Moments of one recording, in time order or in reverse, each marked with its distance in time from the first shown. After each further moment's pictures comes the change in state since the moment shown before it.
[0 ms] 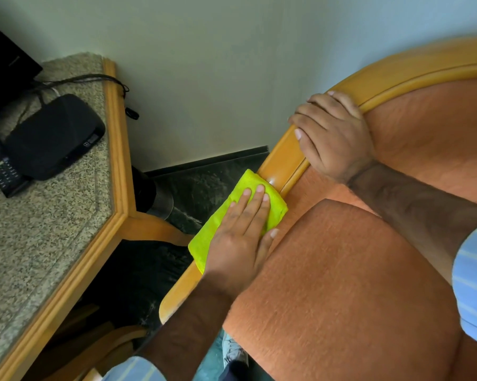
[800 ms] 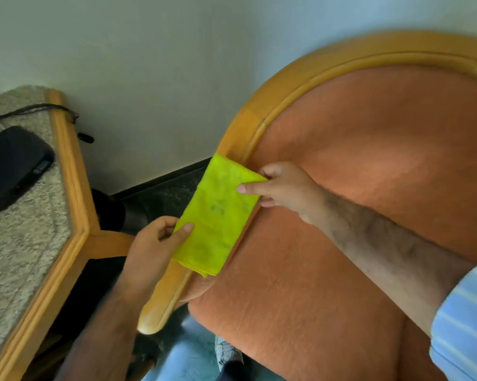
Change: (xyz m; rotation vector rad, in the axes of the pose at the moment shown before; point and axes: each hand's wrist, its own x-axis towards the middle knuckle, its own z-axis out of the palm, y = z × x) left_hand -0.016 -0.012 -0.071 -0.820 -0.130 -0.680; right_hand -0.049 -0.070 -0.084 1.304 -0.558 1.242
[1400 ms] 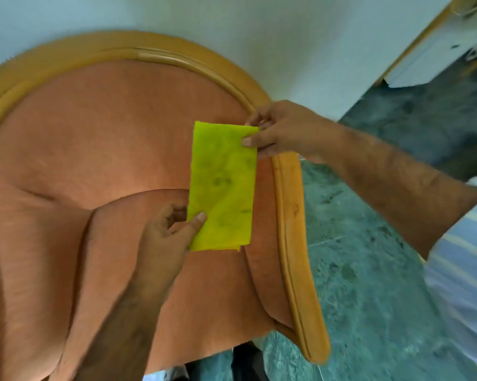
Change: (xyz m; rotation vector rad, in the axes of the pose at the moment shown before) left_hand -0.130 0.077 0.310 -0.111 -0.624 0.217; right_hand -0.289 0.088 -0.288 0.100 0.513 0.012
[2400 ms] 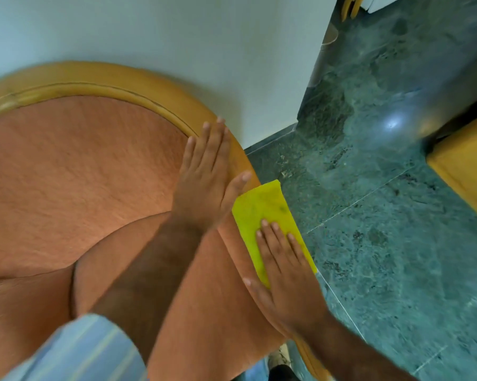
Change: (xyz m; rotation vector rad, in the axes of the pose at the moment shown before) left_hand 0.117 -0.010 0.171 1.339 -0.295 0.944; right_hand -0.122 0.285 0.118 -0.783 0.627 -0.197
